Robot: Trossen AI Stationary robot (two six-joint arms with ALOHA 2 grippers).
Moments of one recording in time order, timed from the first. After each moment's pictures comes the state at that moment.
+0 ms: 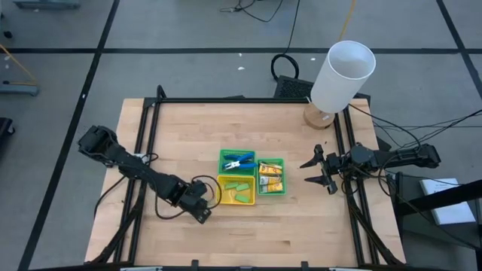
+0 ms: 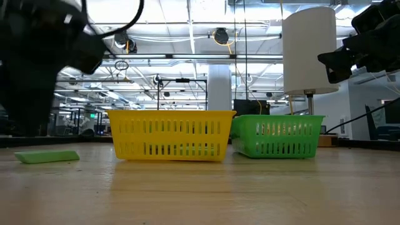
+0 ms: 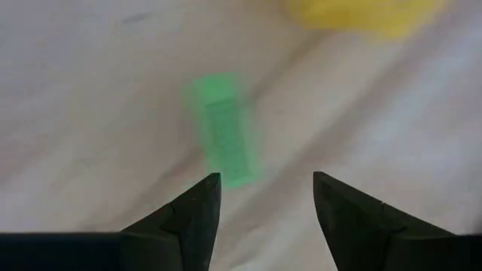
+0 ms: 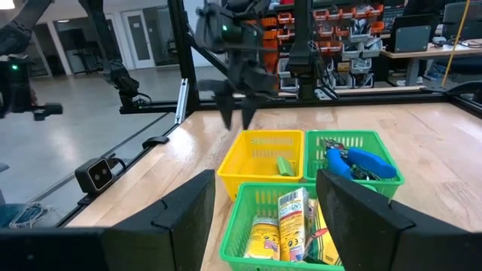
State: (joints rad) left arm -0.51 1.56 0.88 -0.53 -0.02 -1.36; right arm 0.12 0.12 0.02 0.08 -0.10 0.11
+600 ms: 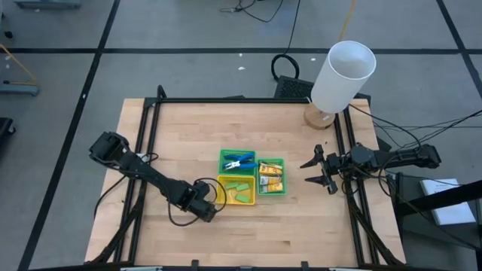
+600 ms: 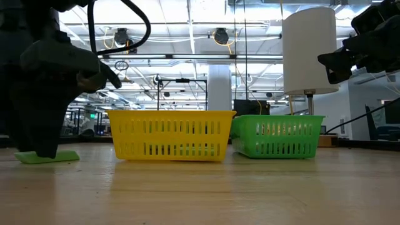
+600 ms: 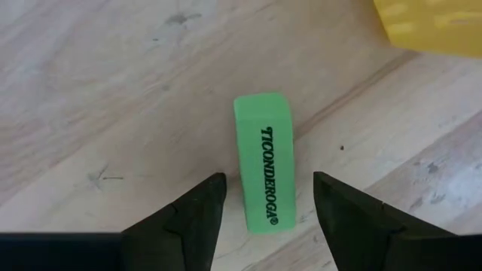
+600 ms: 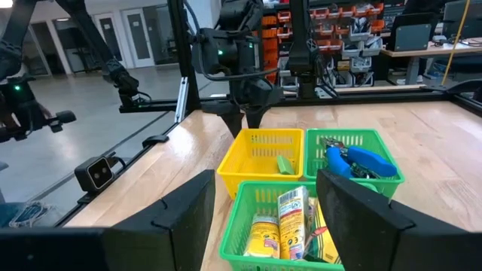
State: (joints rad) left arm -0.49 1.77 0.92 -0.62 -0.05 -1.45; right arm 0.12 0.12 0.02 0.07 -0.11 0.11
